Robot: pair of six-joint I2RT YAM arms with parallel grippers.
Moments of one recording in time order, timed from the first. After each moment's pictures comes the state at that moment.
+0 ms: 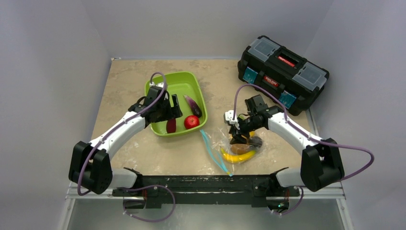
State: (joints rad) left arm -0.40 1.33 0.94 -0.45 -0.03 -0.58; right arm 0.38 1.36 0.87 -0.74 -0.80 -1.06
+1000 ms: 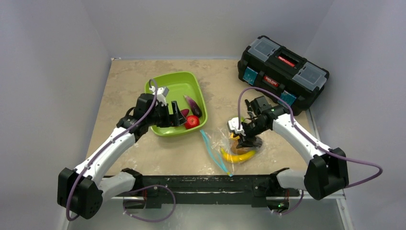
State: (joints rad) left arm -0.39 1.11 0.81 -0.39 0.26 -0.51; right arm 0.38 1.29 0.92 -0.99 -0.79 -1.32
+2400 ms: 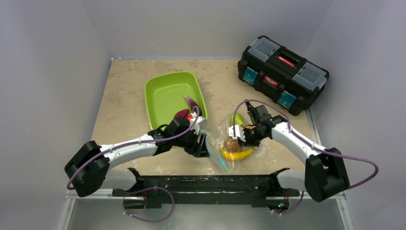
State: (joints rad) left arm -0.85 1.27 0.61 -0.07 0.41 -0.52; right arm 0.37 1.24 0.71 -0.78 -0.49 -1.23
